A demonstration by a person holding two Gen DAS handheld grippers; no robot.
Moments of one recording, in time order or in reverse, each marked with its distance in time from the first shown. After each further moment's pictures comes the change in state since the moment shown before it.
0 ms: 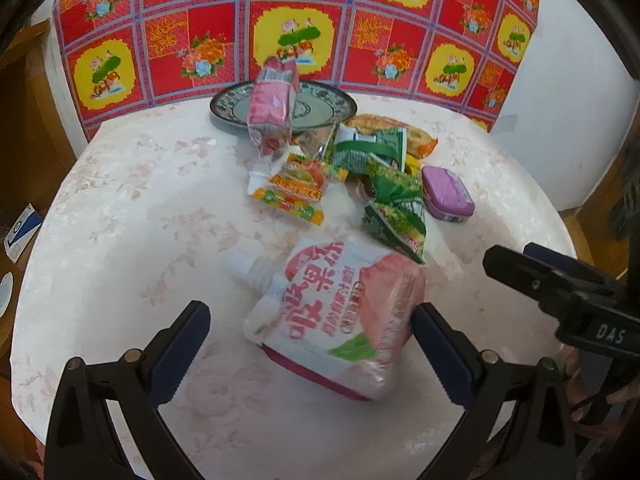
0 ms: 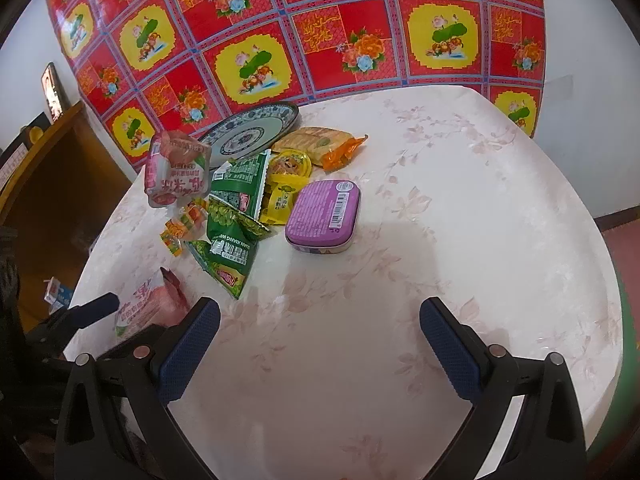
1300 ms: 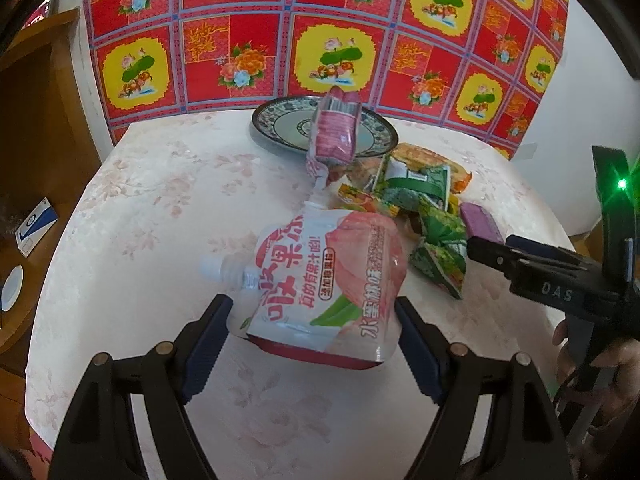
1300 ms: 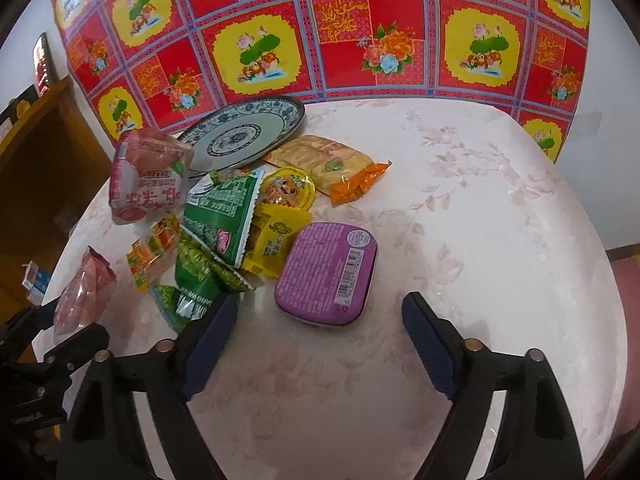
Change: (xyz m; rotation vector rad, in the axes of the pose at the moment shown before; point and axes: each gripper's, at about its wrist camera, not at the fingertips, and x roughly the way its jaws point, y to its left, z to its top) left arm -0.005 0.034 0.017 -0.072 -0.046 0.034; right arm 0.048 0.009 0.037 -0.098 0.037 -0.044
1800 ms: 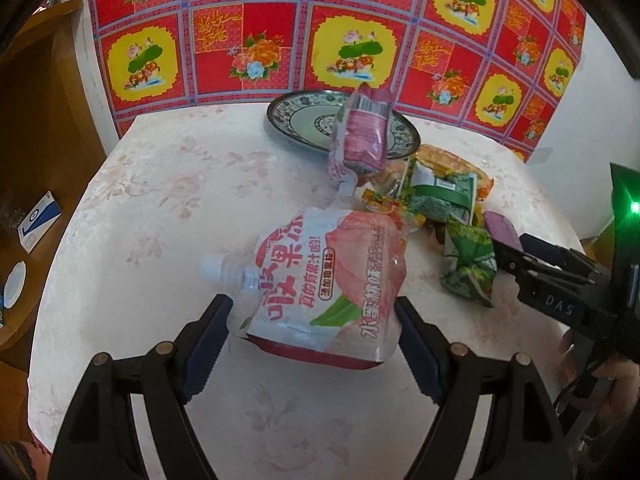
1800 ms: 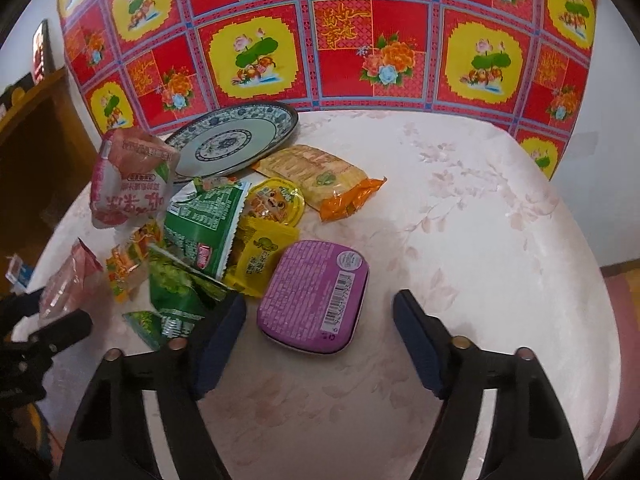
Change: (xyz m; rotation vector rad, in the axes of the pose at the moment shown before) left arm 0.012 0.010 0.011 -0.024 0.027 0.029; right arm 0.010 0.003 0.003 -0.060 -0.042 -0.067
